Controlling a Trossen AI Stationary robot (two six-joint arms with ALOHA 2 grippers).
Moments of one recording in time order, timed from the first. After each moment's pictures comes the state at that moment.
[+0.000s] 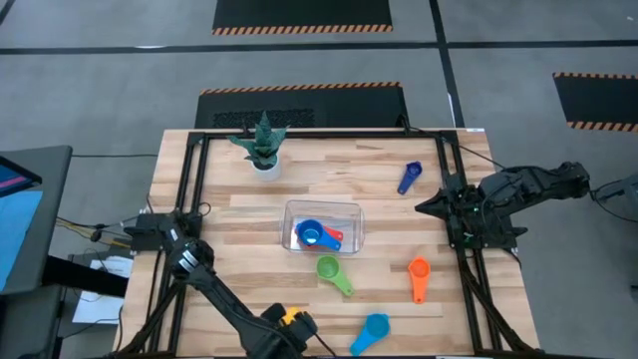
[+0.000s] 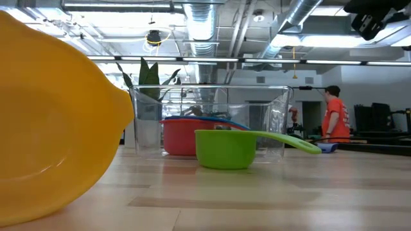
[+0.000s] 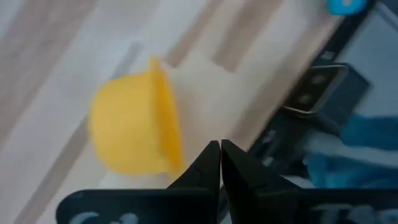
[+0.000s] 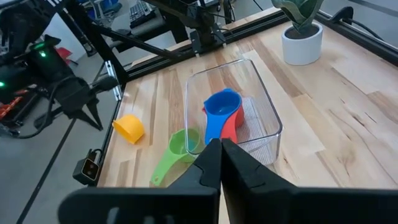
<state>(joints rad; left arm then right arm) -0.75 2.36 2.24 -1.26 -0.21 -1.33 0.30 0.42 0.70 -0.63 0.26 0.47</state>
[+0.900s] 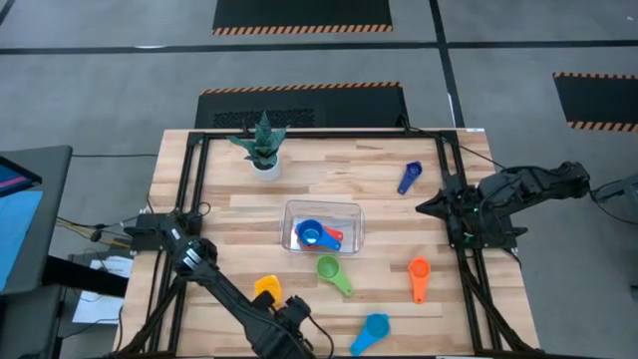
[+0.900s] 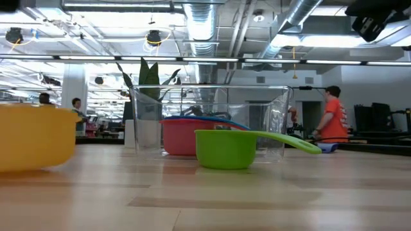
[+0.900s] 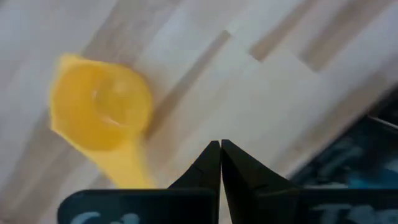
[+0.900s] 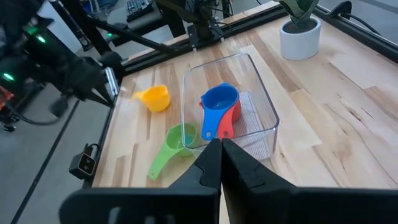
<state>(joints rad) -0.72 2.37 2.31 -1.54 -0.16 -1.47 0.30 0.42 0.70 -0.66 0.26 0.47</state>
